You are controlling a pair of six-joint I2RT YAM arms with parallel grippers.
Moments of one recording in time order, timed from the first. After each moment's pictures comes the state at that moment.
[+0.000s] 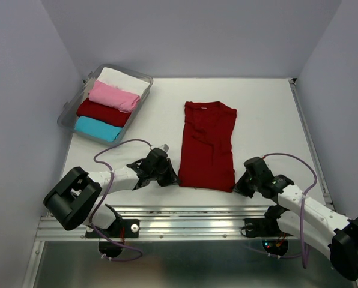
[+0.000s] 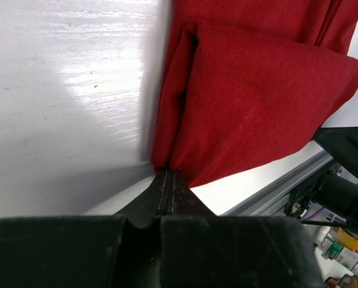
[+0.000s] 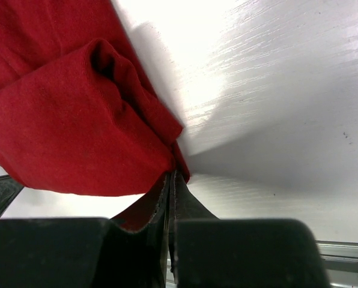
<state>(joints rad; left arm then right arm) -0.75 1.37 0.48 0.05 0.19 -0.98 0.53 0.84 0.34 -0.51 0.02 1.15</state>
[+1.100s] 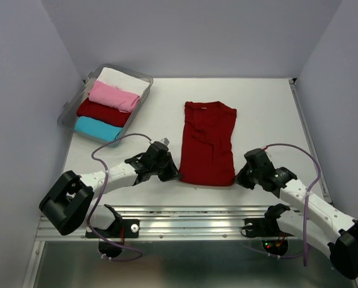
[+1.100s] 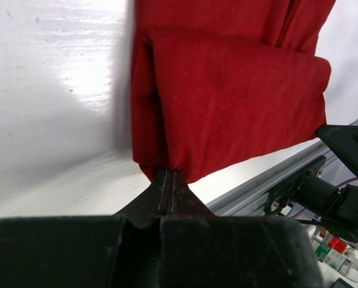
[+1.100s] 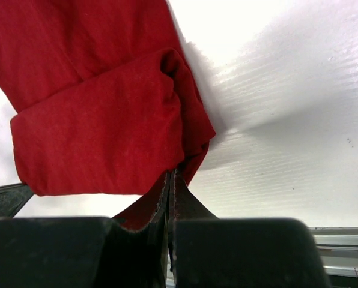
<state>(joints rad) -0.75 1.32 0.58 -0.09 0.18 -1.00 0.53 0.86 0.48 -0.60 0.08 1.11</state>
